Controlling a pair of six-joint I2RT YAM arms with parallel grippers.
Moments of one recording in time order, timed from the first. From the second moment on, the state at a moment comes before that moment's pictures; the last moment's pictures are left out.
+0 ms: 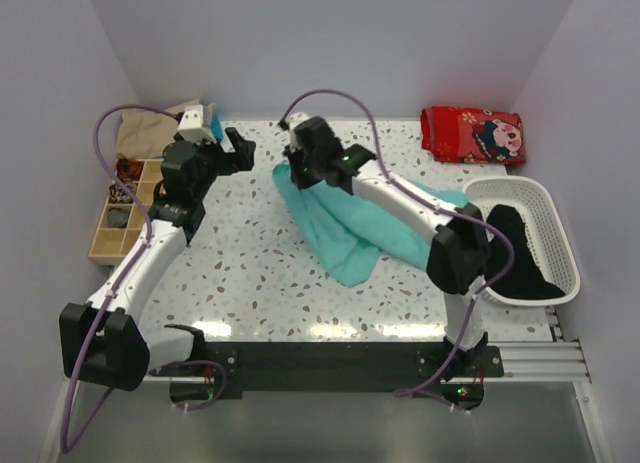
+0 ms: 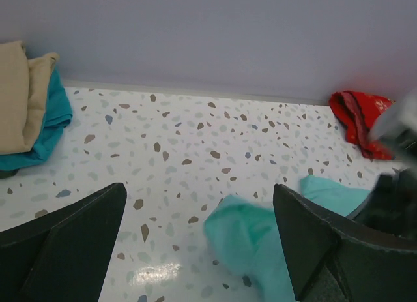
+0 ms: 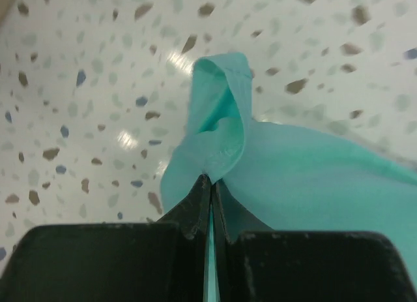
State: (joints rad) left arm -0.19 1.24 0.94 0.16 0.04 -0.30; right arm 0.73 1.93 1.88 -0.54 0.06 0.19
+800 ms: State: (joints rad) left arm -0.21 1.41 0.77 0.21 0.13 -0.41; right arm 0.41 1.72 1.42 -0.46 0.35 0.22
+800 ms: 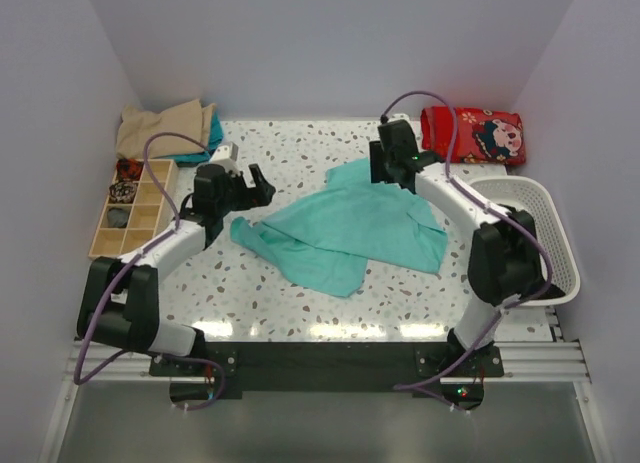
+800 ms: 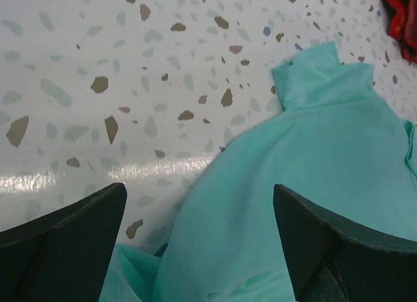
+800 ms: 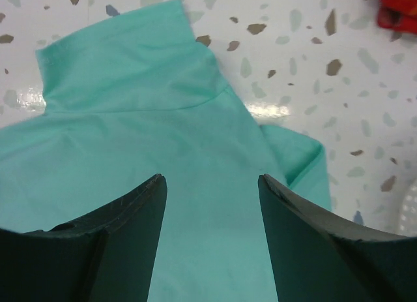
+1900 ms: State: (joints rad) left arm -0.24 1.64 0.76 0.16 0.18 -0.40; right arm 0.26 2.25 1.92 -0.54 0.00 0.25
